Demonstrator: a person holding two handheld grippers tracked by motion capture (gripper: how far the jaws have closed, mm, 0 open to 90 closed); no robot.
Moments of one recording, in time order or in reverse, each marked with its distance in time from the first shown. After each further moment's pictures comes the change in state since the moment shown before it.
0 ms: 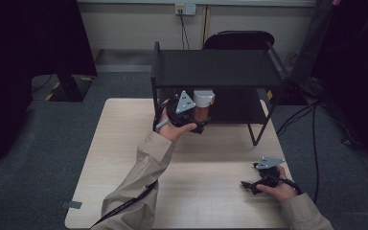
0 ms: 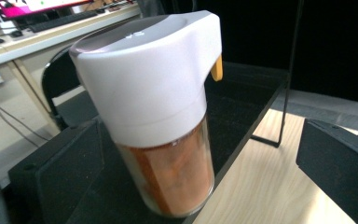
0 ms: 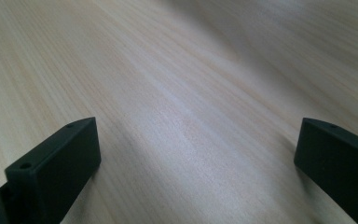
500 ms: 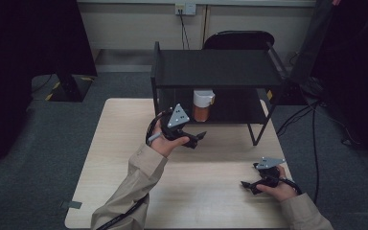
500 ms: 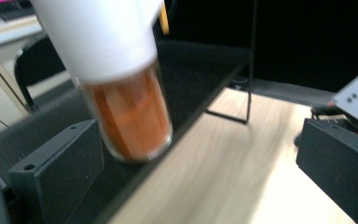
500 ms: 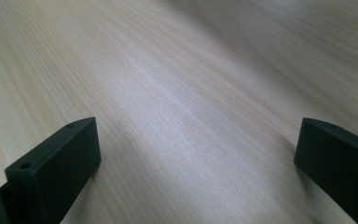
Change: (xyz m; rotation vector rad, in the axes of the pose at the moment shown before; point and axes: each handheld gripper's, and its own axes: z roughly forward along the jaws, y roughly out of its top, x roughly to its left) left arm -0.004 -0.027 -0.029 0.024 -0.094 -0.036; right arm 0.000 -0.001 0.000 -0.003 -0.001 0.001
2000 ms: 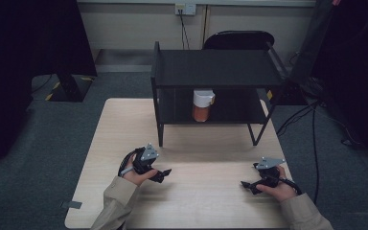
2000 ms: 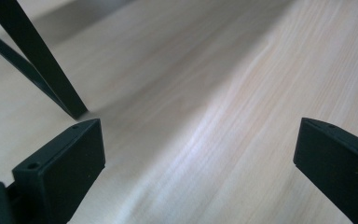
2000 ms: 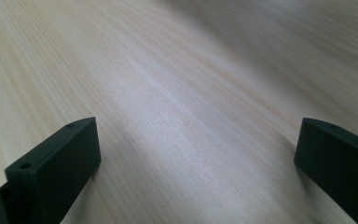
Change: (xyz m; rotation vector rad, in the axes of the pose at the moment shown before) left arm 0.011 -0.113 -0.040 0.322 0.005 -0.136; right arm 0.001 0.000 0.000 0.000 -0.004 0.004
